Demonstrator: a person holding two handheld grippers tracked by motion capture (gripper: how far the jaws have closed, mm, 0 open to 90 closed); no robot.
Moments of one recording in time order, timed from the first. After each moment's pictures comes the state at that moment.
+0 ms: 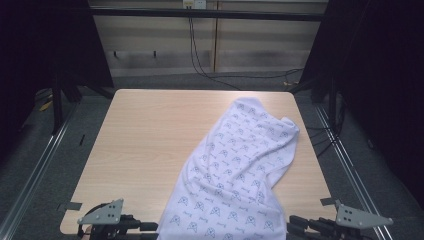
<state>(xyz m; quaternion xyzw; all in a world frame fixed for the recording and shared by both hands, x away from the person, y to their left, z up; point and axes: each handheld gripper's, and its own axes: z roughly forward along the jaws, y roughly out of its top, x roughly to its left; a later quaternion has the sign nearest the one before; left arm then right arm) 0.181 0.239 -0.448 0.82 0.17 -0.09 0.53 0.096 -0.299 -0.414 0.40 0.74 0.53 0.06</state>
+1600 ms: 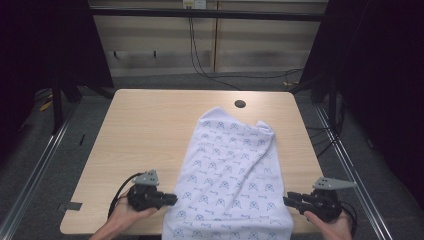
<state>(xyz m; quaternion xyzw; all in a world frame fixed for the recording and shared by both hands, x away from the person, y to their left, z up) 0.278 0.178 -0.490 0.88 0.24 -0.04 0.42 0.181 -0.320 -0.464 0.48 0.77 0.42 0.08</state>
